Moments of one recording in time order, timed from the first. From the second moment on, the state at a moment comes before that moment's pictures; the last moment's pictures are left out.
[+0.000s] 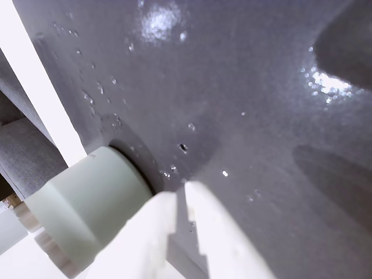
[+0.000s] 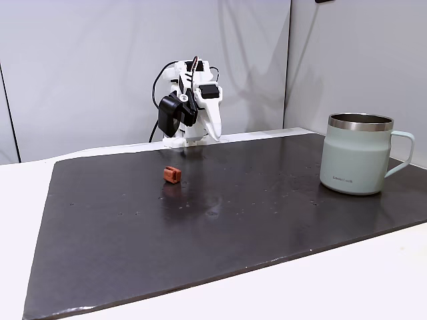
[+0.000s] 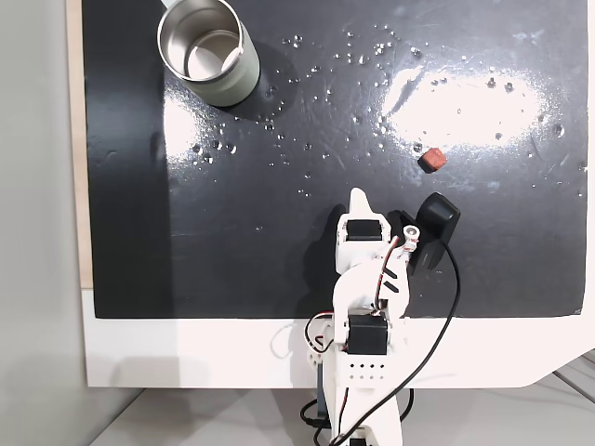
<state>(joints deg) 3.0 181.7 172.6 44.3 -0.1</state>
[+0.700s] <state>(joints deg) 3.8 181.7 172.6 44.3 0.8</state>
